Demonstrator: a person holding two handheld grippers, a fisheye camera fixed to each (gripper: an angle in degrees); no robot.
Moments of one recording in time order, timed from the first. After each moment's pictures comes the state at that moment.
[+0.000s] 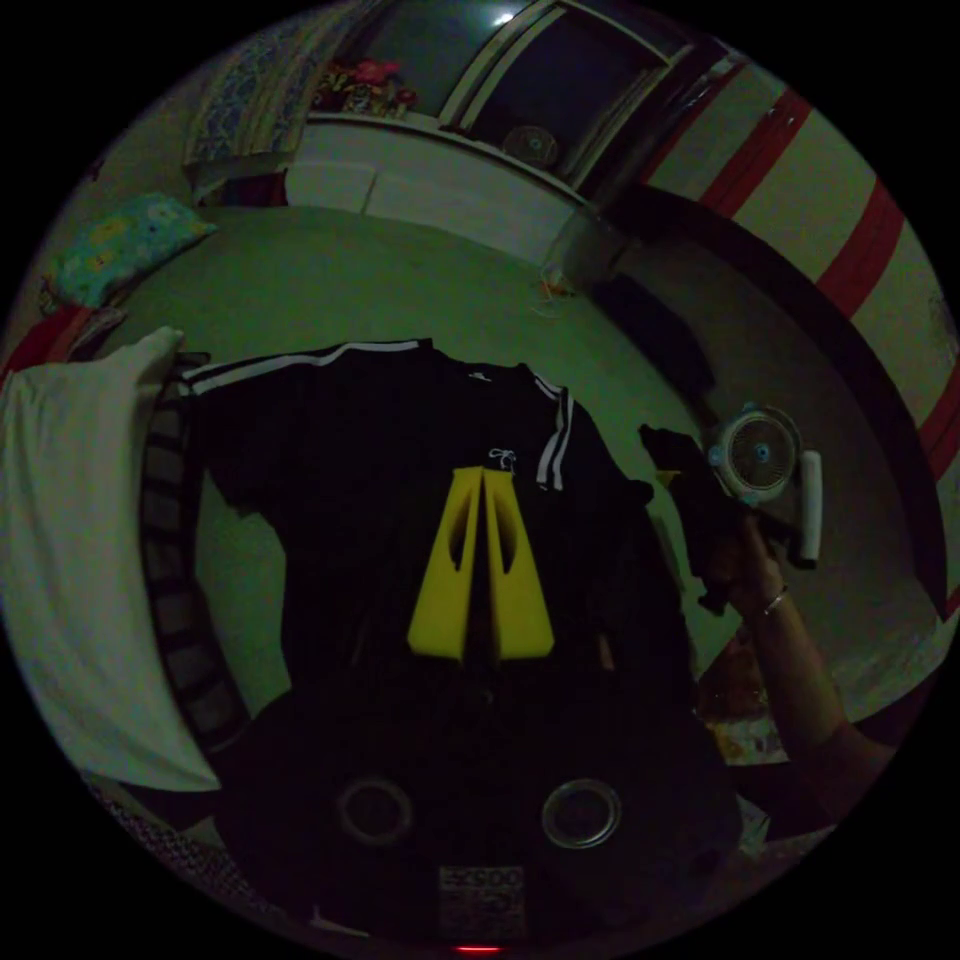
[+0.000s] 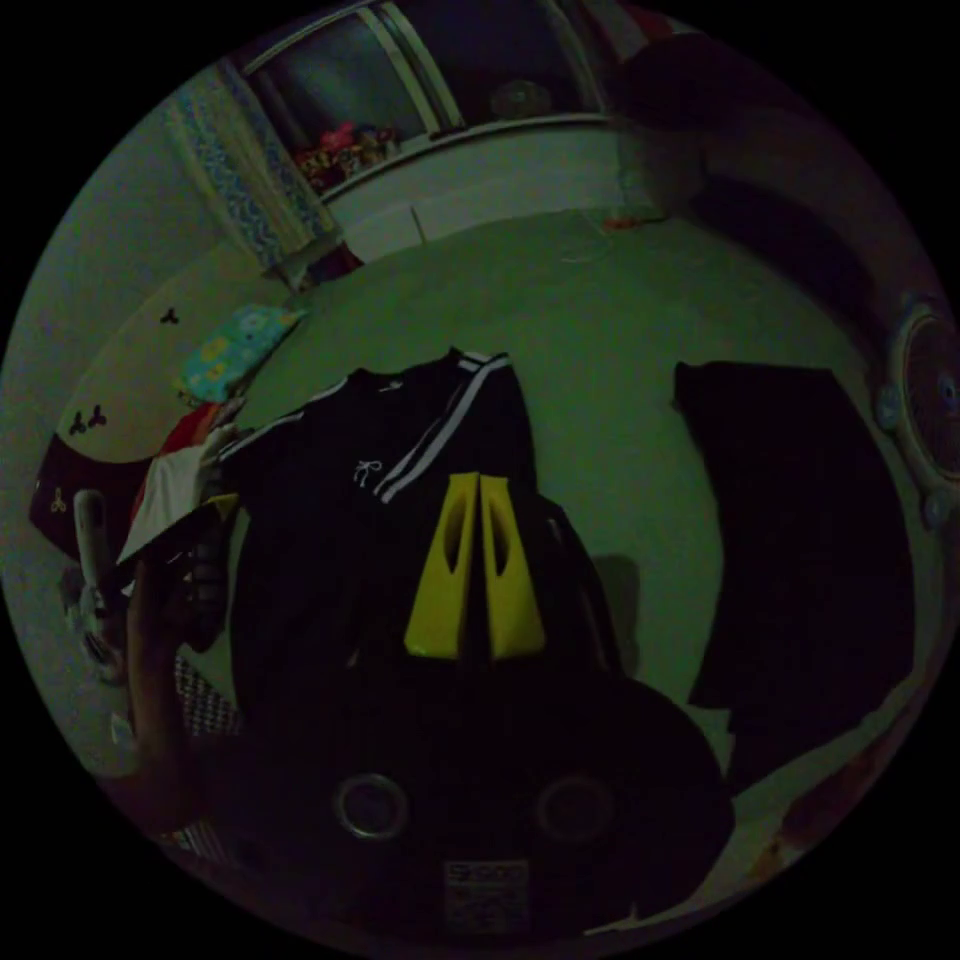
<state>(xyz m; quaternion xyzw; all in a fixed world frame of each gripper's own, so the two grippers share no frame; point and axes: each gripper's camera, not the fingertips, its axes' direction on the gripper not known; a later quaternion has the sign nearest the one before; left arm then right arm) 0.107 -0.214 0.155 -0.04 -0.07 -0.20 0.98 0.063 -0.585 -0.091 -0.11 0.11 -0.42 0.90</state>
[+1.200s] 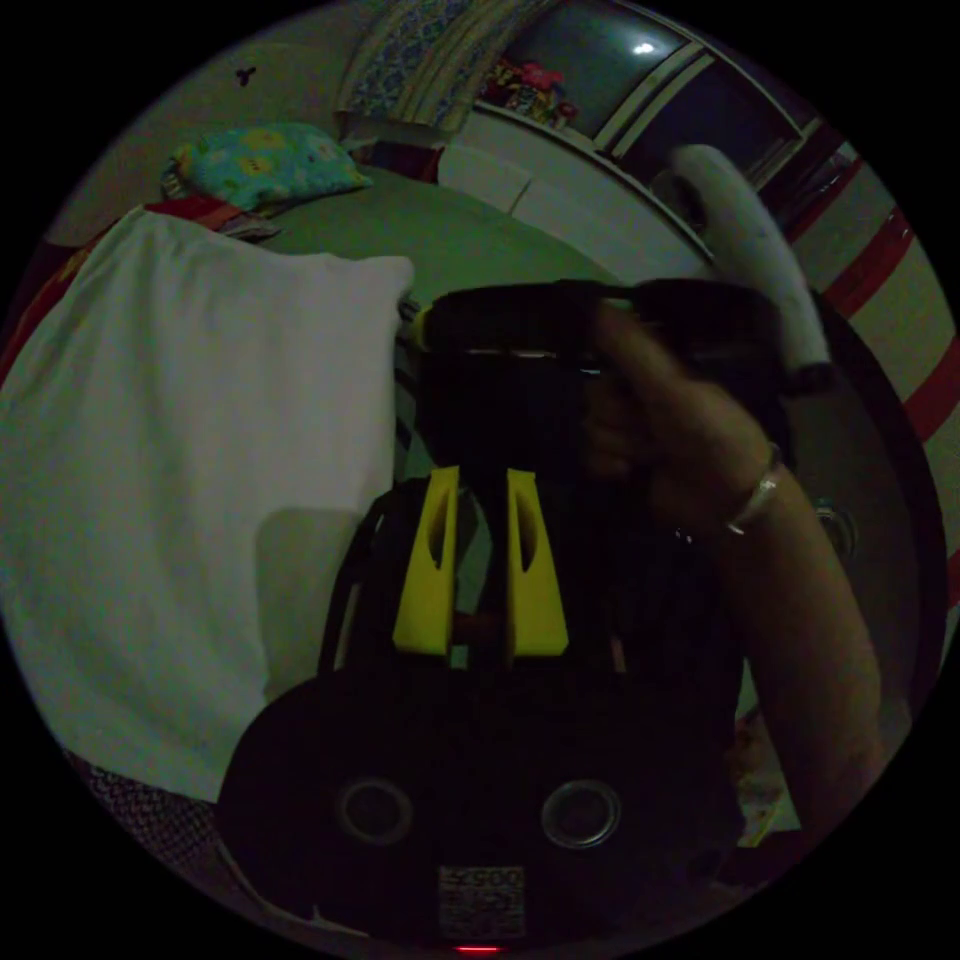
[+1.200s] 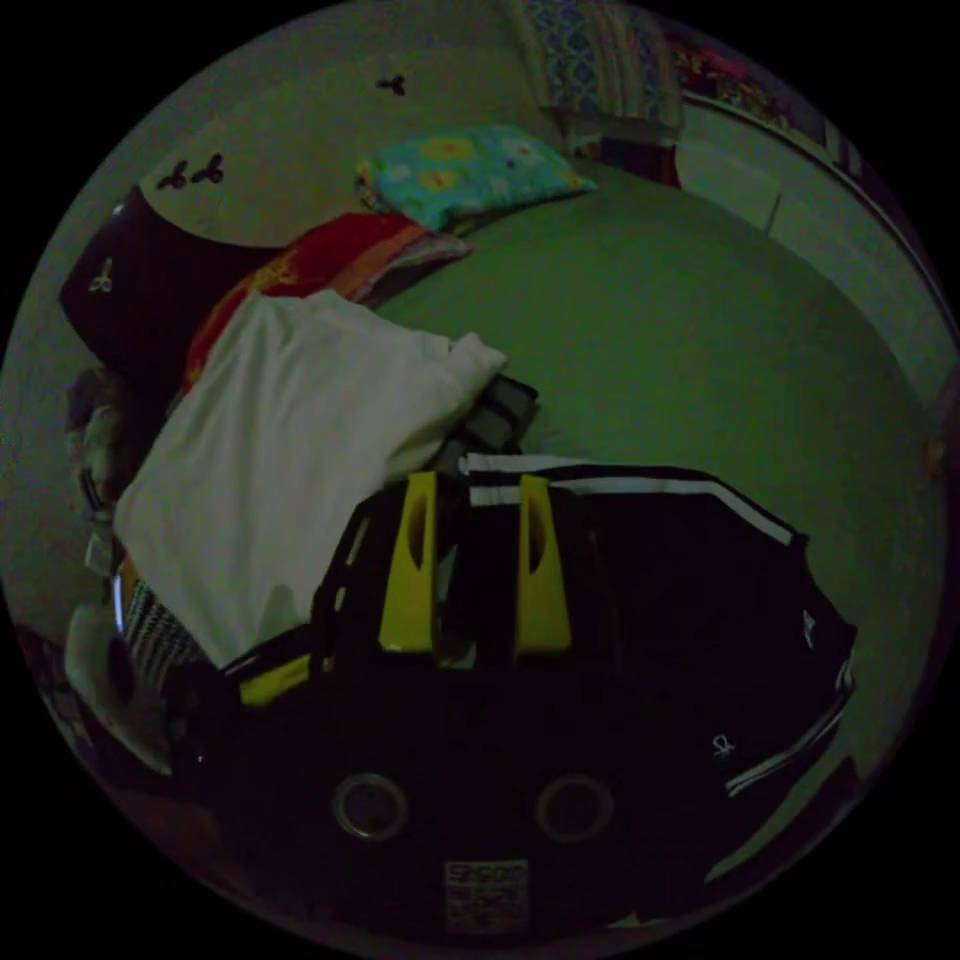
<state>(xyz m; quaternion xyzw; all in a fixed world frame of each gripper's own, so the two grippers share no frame) -0.105 -0.125 0.054 -0.04 -0.15 -0.33 0.93 -0.232 -0.297 0.226 -0.31 0.05 -0.63 0.71</state>
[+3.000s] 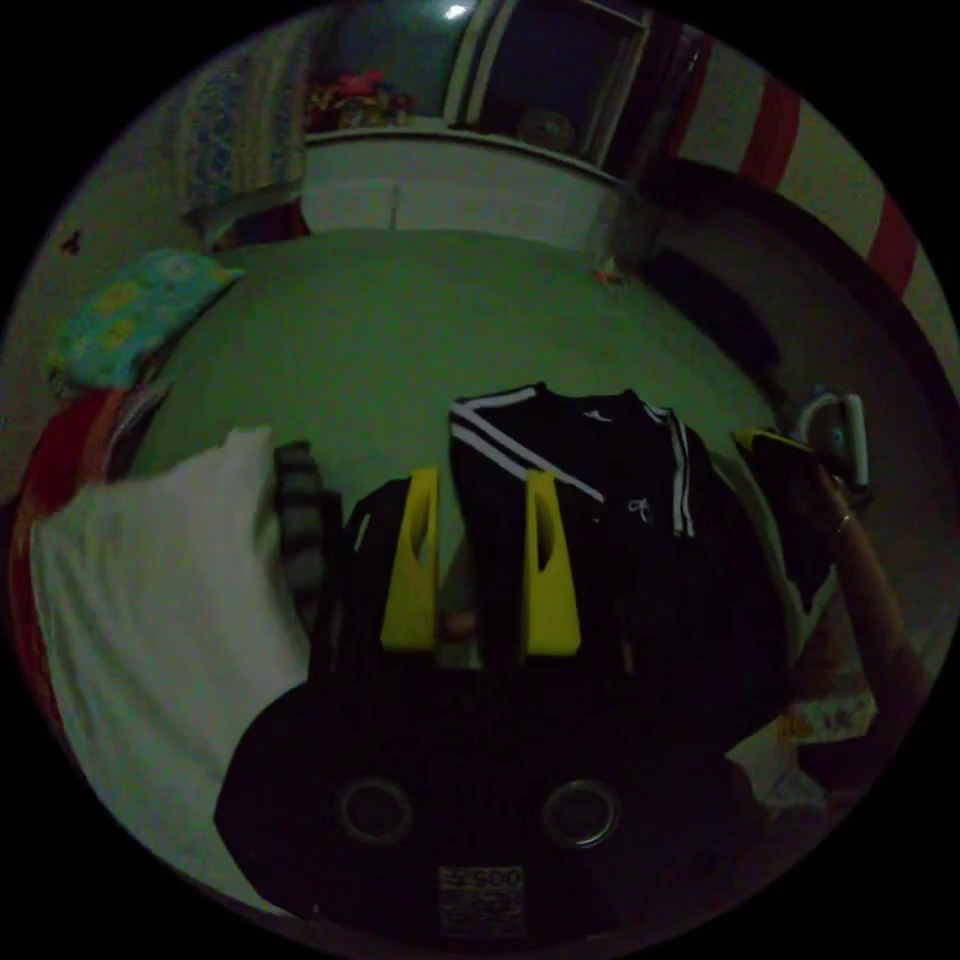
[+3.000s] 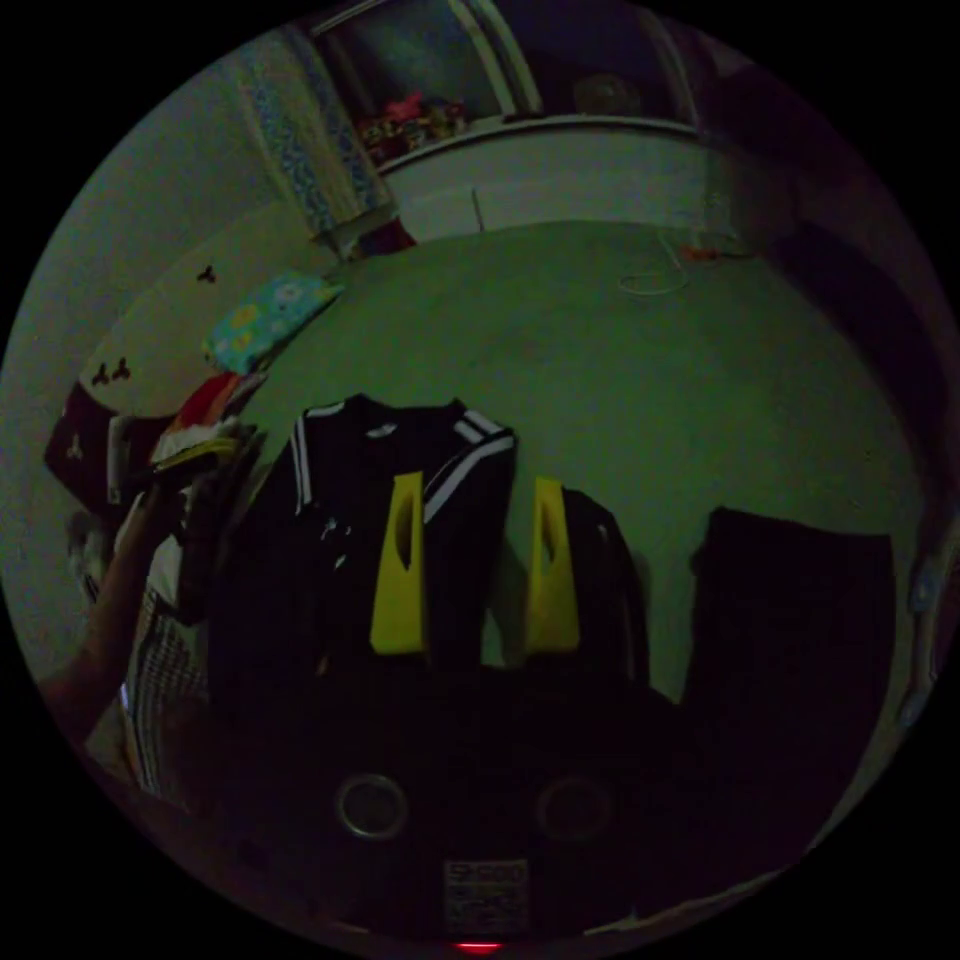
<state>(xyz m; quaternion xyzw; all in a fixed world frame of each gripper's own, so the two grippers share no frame) -0.143 -0.314 0.141 -0.10 -0.14 -0.13 0.98 0.027 -0.688 0.064 -0.17 0.04 -0.45 0.87</state>
